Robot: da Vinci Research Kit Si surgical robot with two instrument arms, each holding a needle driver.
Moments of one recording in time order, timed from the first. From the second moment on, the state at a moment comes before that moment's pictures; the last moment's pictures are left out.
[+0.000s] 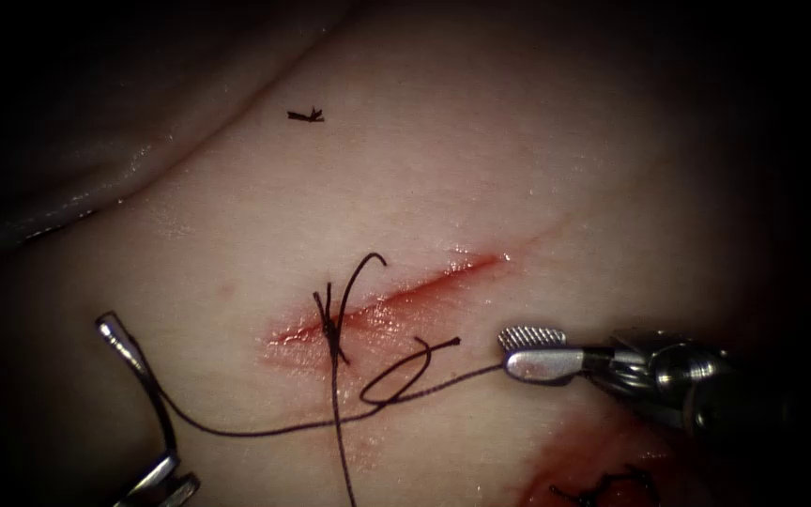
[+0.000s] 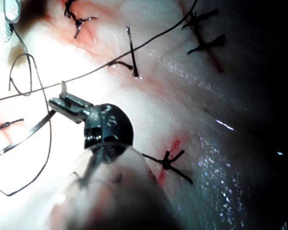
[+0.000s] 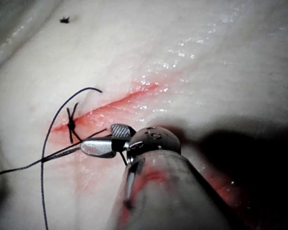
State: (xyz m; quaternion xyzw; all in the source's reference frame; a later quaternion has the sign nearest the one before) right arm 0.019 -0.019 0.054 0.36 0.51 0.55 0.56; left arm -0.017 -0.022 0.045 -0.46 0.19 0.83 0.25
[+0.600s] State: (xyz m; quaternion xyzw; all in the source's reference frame) right arm 0.022 -0.019 0.054 0.19 0.53 0.40 0.73; left arm -0.017 -0.022 0.046 -0.46 0.19 0.83 0.25
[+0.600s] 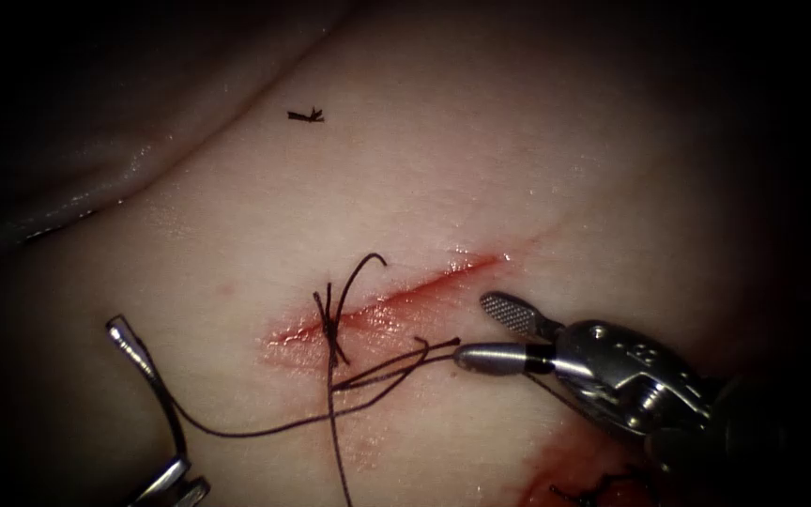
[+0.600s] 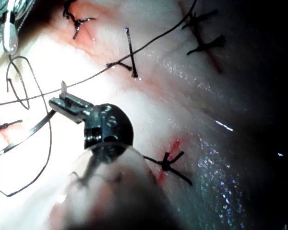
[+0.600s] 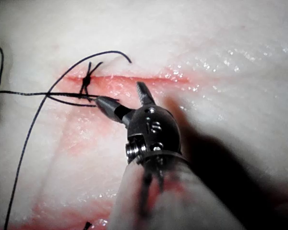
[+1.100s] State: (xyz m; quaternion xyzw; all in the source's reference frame) right arm 0.024 -0.020 0.057 0.16 0.50 0.28 0.80; left arm -0.017 -0.022 0.046 -0.45 0.19 0.83 0.25
